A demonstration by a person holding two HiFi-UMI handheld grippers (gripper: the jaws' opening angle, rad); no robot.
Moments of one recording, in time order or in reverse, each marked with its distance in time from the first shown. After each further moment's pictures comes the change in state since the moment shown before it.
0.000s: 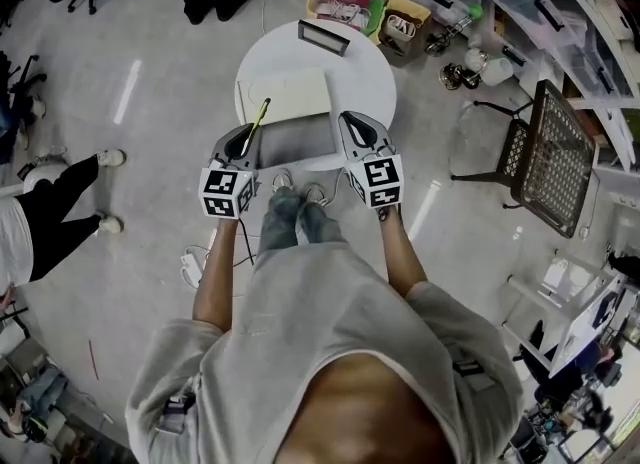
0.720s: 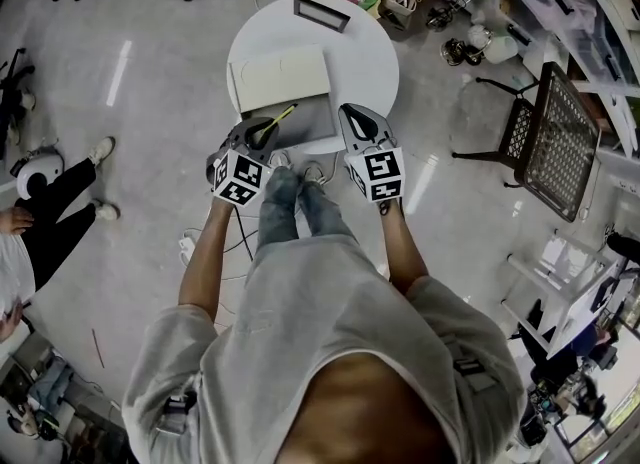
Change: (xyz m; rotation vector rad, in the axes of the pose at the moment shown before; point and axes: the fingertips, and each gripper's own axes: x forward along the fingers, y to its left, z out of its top) left arm 0.036 -0.041 -0.069 0.486 0.282 -0.211; right arm 0.002 0.002 -0.038 0.038 0.074 -0.002
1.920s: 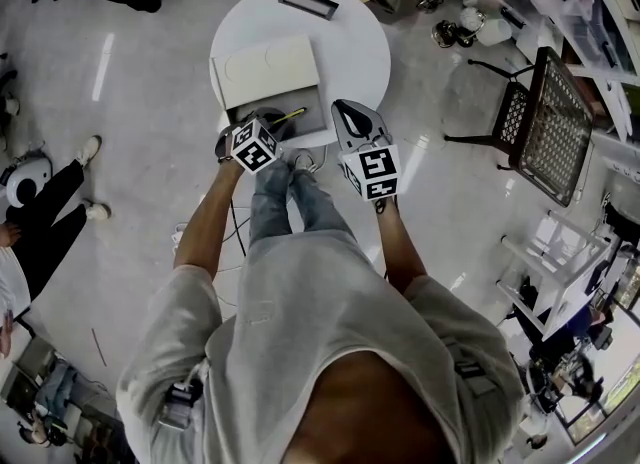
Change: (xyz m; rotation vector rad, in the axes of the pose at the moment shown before) left arm 0.104 -0.055 -0.061 0.083 0.223 -0.324; right arm -0.002 -0.005 -0.015 0.026 0.048 -0.005
